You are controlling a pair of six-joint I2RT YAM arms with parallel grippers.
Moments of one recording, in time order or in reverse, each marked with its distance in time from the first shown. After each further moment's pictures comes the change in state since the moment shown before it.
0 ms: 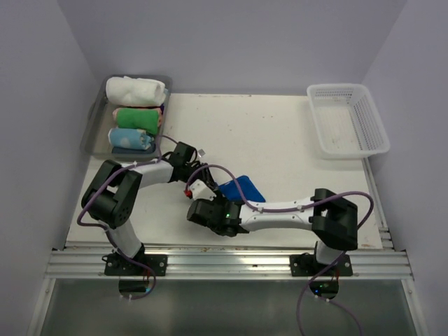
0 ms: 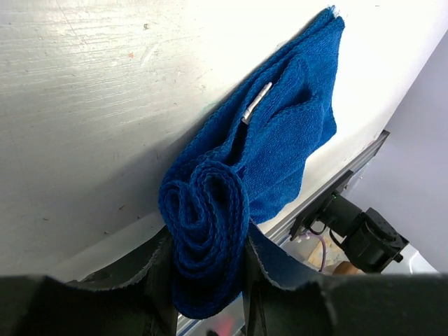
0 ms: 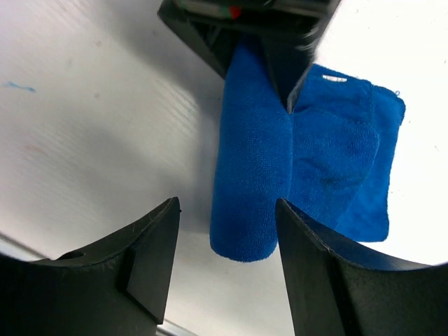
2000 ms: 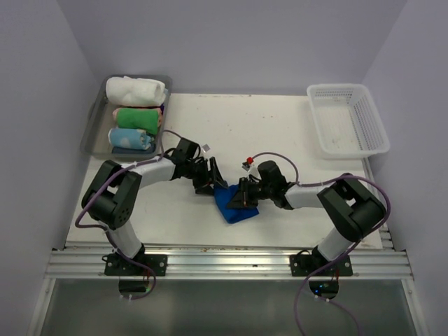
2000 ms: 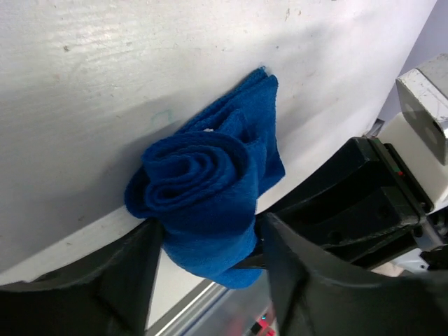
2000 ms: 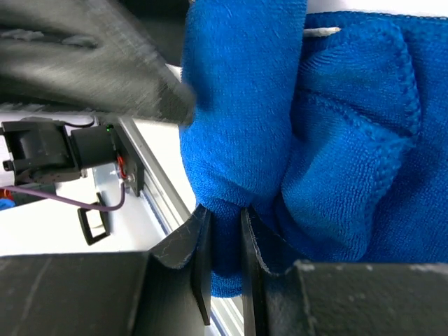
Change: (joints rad) left arm -0.026 -0.005 0.055 -0.005 0.016 0.029; right arm -0.686 -0.063 -0.558 0.826 -1.263 0.412
